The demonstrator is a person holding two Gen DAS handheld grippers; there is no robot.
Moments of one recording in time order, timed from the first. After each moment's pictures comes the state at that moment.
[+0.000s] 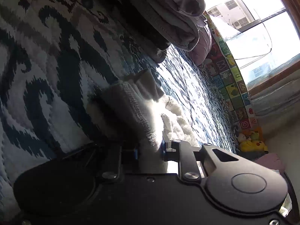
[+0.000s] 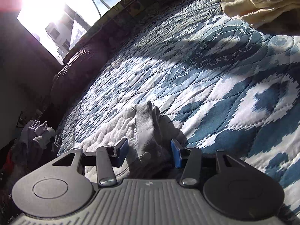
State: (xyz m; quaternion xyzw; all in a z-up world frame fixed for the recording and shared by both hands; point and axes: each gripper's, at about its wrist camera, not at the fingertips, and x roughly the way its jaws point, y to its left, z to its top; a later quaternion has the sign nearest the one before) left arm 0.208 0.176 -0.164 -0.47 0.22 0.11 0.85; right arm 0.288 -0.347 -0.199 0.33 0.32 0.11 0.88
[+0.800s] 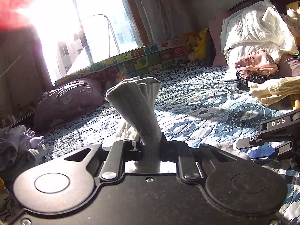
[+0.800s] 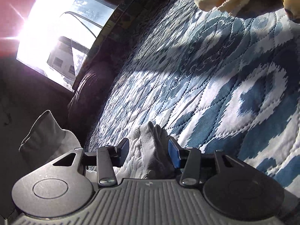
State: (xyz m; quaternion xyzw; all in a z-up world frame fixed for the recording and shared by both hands) left arm 0.250 -0.158 -0.095 0.20 0.13 -0.05 0.97; right arm 0.286 -0.392 -0.205 0.46 0.29 0.13 0.83
